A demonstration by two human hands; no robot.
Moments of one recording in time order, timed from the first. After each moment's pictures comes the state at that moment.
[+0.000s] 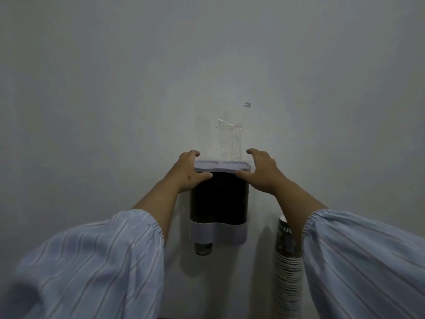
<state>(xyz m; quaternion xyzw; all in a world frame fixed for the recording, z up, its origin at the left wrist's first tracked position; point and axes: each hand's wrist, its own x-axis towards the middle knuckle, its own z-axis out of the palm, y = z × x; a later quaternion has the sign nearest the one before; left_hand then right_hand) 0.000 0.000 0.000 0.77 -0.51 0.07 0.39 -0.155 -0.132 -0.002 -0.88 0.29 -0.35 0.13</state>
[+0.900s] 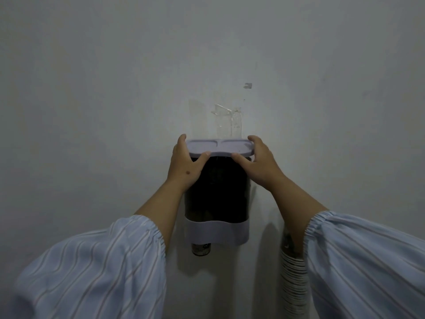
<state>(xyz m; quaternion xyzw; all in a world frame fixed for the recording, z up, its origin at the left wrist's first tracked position) 0.018 -0.051 -0.019 0.67 -0.45 0.08 0.58 -0.122 -0.167 -0.017 -0.83 0.23 -0.46 0.24</state>
